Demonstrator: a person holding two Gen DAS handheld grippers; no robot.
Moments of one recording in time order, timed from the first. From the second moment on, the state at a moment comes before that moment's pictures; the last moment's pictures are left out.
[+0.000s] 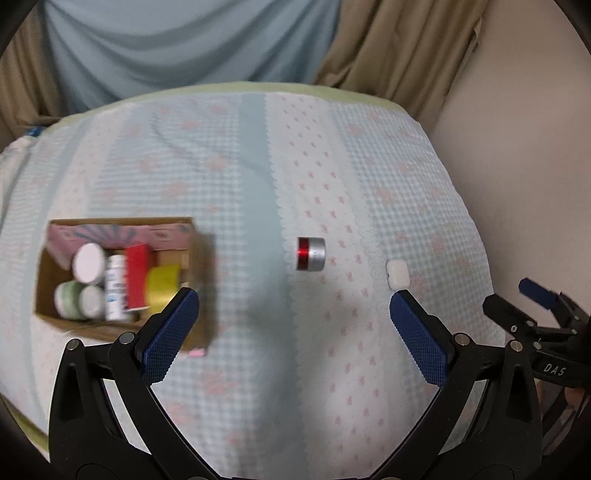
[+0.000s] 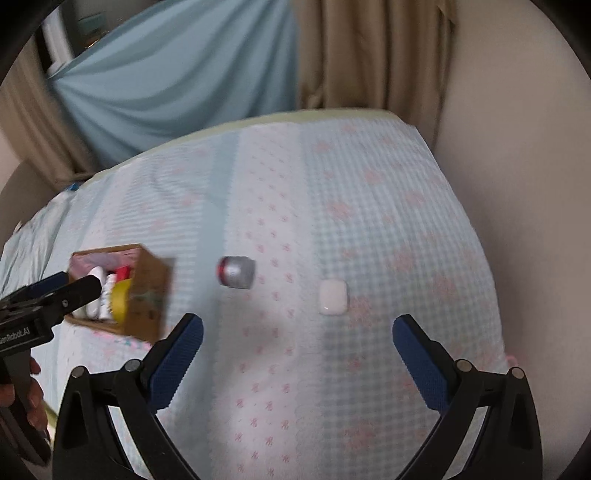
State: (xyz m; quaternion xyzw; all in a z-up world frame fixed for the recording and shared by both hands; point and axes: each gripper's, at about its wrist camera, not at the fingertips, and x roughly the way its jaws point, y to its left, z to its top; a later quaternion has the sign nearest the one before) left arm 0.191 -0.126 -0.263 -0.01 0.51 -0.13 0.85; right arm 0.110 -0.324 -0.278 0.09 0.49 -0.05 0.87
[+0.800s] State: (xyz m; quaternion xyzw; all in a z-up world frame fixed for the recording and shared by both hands) left arm 0.285 -0.207 -0.484 0.04 0.50 -0.15 0.85; right arm 0.184 -0.354 -0.482 0.06 0.48 -0.10 0.87
